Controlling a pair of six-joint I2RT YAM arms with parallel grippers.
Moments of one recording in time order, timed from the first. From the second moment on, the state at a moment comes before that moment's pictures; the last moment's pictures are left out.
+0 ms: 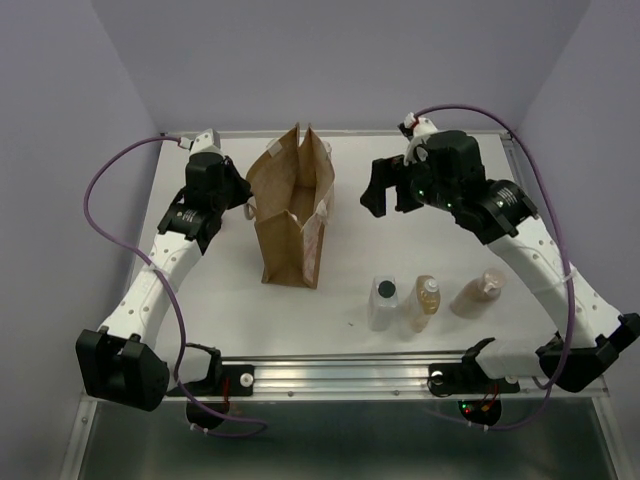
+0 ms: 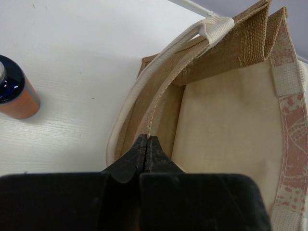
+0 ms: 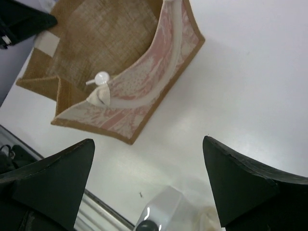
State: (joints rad) left arm -0.25 1.21 1.11 -0.35 -0.10 -0.54; right arm 0.61 1.31 1.62 -0.75 -0.05 0.26
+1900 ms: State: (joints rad) left arm -0.25 1.17 1.08 -0.34 -0.10 -0.53; right arm 0.85 1.64 2.28 -0.99 0.38 0.36
